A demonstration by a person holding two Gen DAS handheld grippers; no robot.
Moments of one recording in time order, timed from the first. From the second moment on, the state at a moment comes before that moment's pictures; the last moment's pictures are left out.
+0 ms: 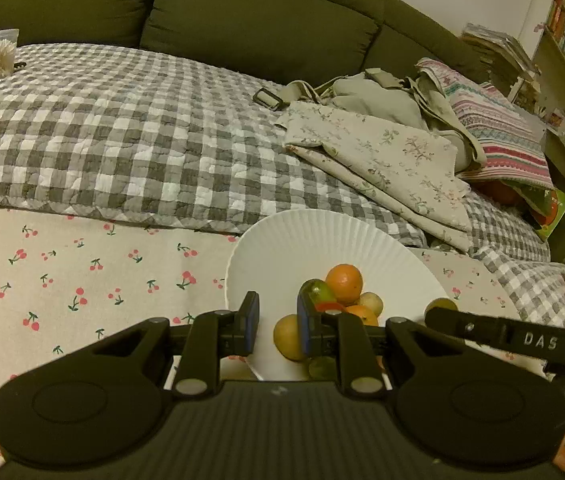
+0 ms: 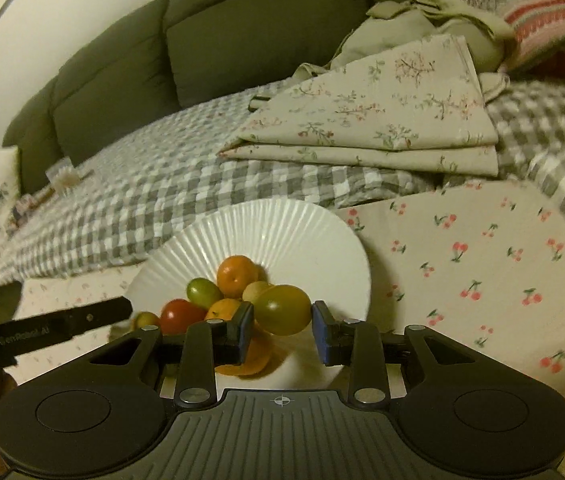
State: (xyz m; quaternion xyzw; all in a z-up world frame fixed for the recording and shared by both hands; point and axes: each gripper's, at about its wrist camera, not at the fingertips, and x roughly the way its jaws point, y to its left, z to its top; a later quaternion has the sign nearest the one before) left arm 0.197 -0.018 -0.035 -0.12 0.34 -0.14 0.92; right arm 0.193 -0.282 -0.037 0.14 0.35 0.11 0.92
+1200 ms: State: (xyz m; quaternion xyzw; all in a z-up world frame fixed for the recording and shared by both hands) left arm 0.125 -0.041 0.005 -0.03 0.34 -0.10 0.93; right arm 0.126 -0.272 0.004 0.16 0.34 0.11 0.92
